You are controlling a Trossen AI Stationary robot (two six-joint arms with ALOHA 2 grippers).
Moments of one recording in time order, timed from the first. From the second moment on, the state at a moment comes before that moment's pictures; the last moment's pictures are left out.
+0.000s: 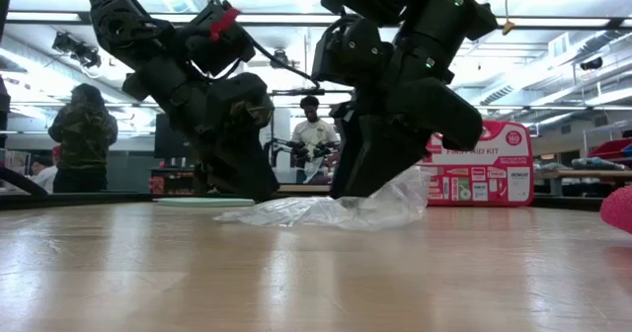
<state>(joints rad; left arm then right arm) 0.04 1.63 0.63 0.25 0.08 -0.58 0.22 1.93 1.20 -0.30 0.14 -0.14</state>
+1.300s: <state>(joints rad) 0.01 1.63 0.63 0.28 0.28 -0.56 -0.01 1.78 1.23 -0.65 -0.04 0.36</state>
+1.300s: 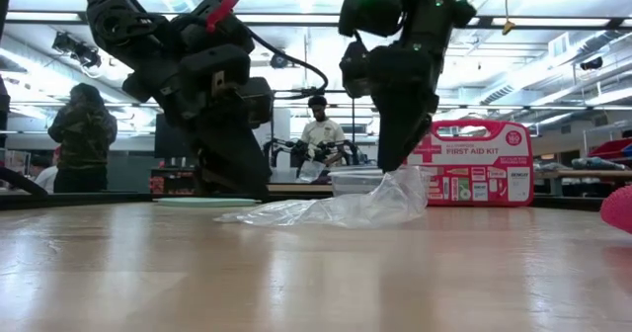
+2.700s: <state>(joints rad) -0.01 1.63 0.63 0.26 0.29 -0.51 0.05 1.83 1.22 -0.71 -0.12 0.46</state>
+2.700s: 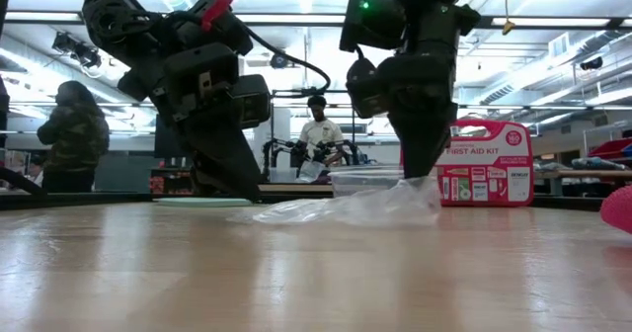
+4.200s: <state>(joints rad) 0.18 1.18 0.64 0.37 0.26 -0.34 0.31 1.35 1.22 -0.72 0.64 0.35</state>
